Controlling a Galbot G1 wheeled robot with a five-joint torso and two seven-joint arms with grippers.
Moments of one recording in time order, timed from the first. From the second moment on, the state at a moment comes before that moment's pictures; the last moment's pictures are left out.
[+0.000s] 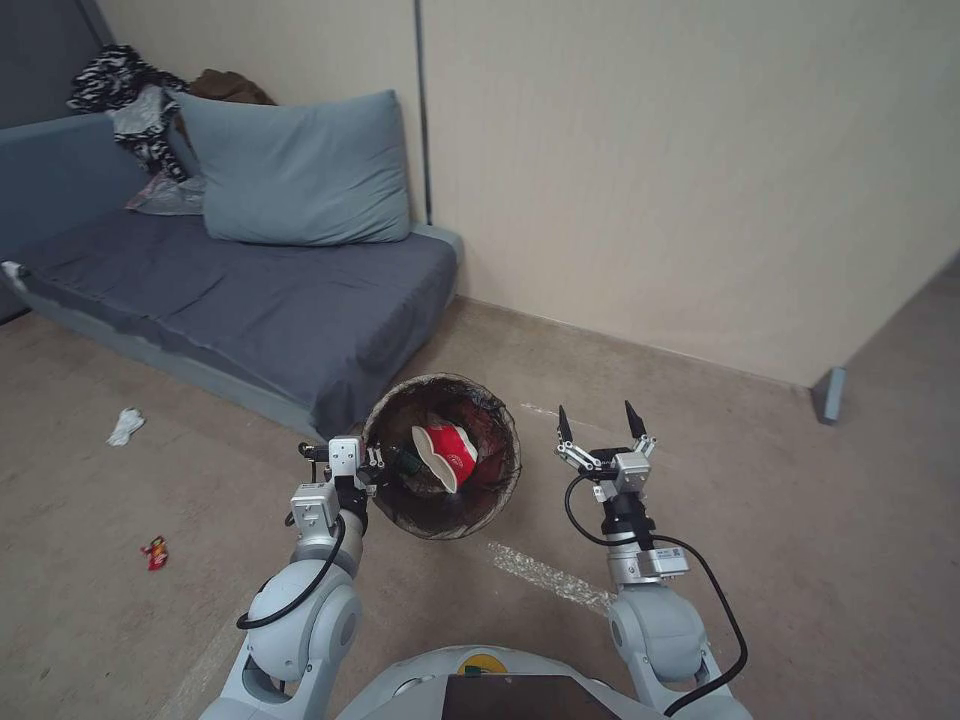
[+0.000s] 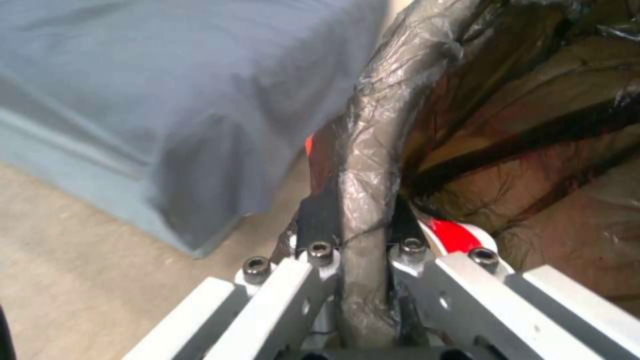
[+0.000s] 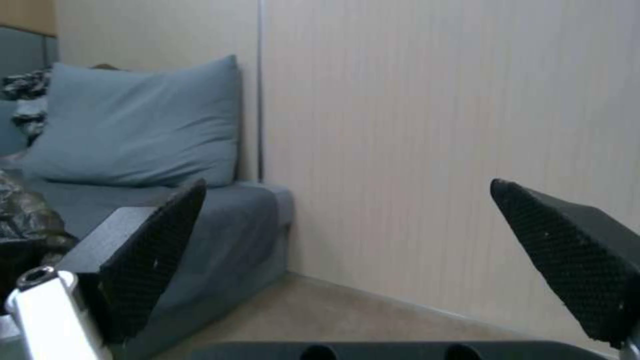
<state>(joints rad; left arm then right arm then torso) 1.57 -1.42 -0.36 -2.30 -0.23 0.49 -0.29 -1.56 1.48 0.46 1.98 0.03 0.42 0.01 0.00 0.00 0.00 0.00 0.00</state>
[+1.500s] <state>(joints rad) 1.57 -1.41 -0.37 -2.31 -0.23 0.51 -0.29 -1.53 1.47 0.46 1.95 0.03 0.40 0.01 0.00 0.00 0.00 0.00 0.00</state>
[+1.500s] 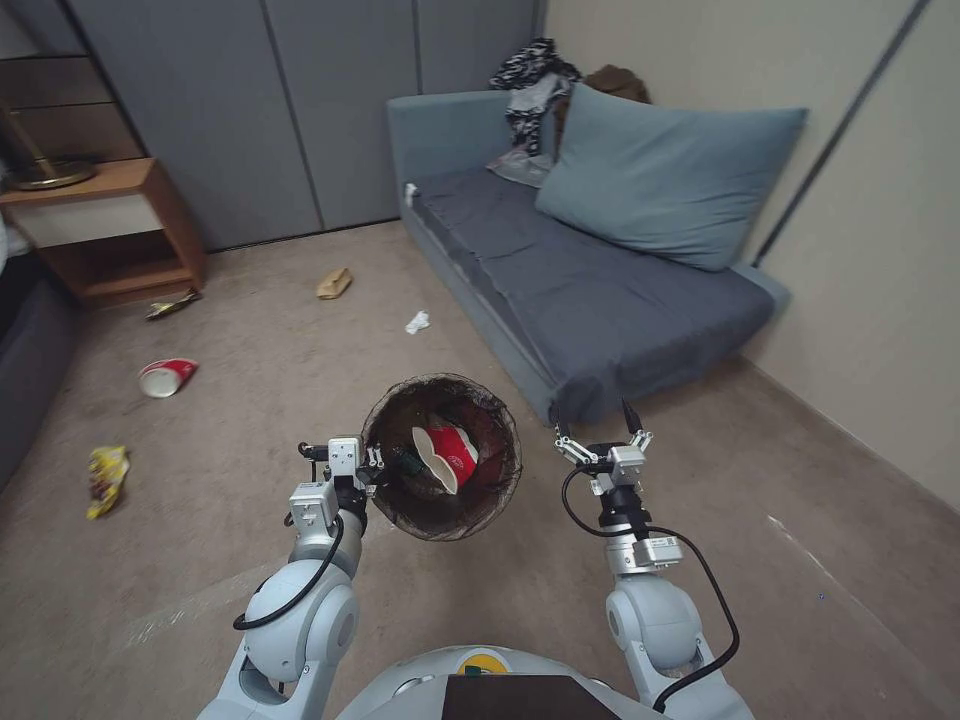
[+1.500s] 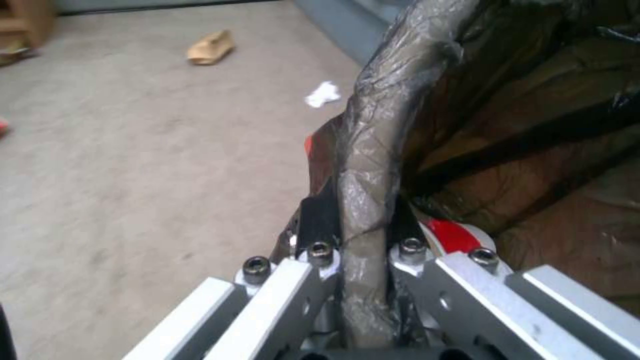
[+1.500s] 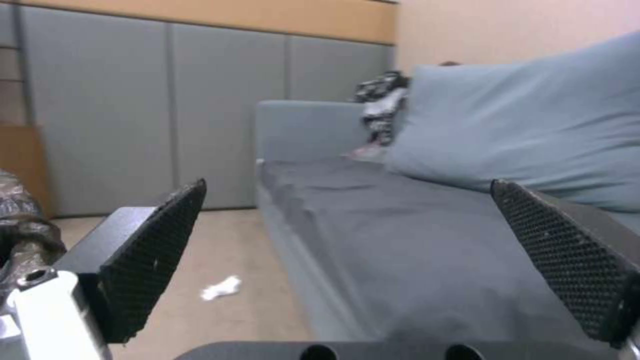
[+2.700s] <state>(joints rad) 1.56 -1.42 -0.37 -2.29 -0.24 0.49 -0.28 -1.53 1.49 0.46 1.95 0.03 0.40 0.01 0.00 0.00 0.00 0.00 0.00</state>
